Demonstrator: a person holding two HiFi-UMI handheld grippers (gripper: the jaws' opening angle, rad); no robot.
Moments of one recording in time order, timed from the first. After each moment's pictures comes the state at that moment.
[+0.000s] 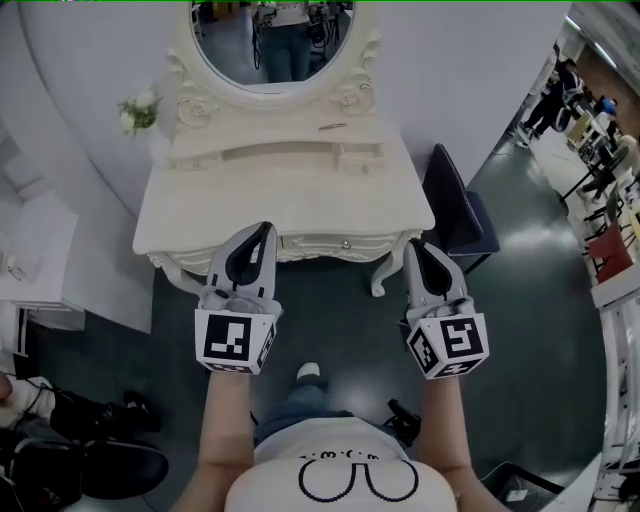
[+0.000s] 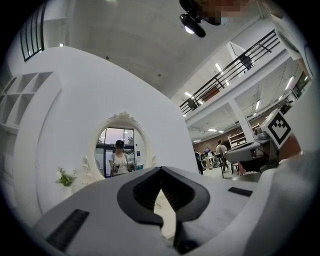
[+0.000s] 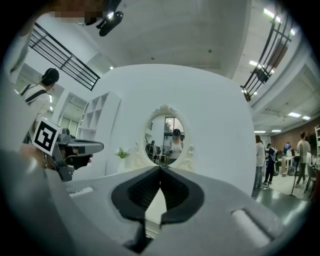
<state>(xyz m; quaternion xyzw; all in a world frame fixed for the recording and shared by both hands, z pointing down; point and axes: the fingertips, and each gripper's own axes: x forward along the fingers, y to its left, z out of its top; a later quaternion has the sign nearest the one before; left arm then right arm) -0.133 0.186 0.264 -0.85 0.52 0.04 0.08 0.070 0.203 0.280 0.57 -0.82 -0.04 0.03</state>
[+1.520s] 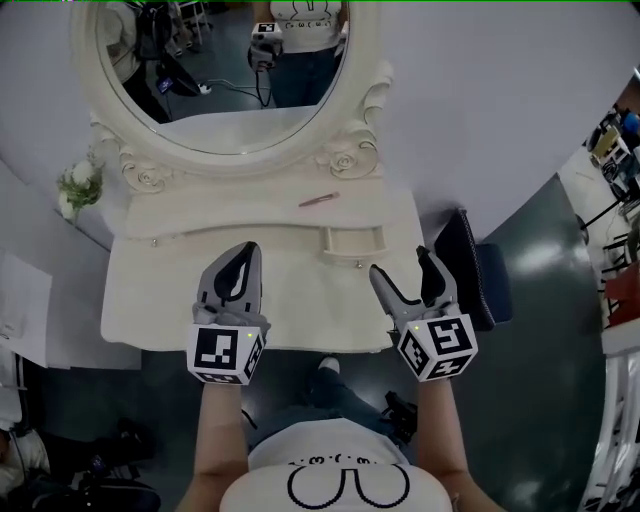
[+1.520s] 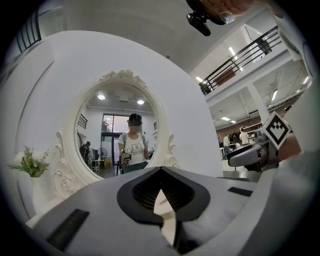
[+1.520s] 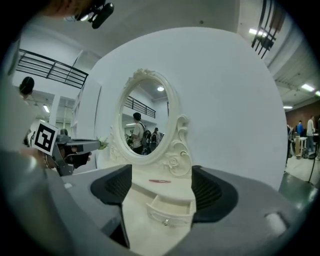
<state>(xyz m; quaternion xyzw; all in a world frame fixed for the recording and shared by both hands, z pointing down) -0.078 -0.153 0.322 -0.82 0.57 -0.01 0.03 0.138 -0.156 0.353 0.52 -0.85 0.06 0.07</state>
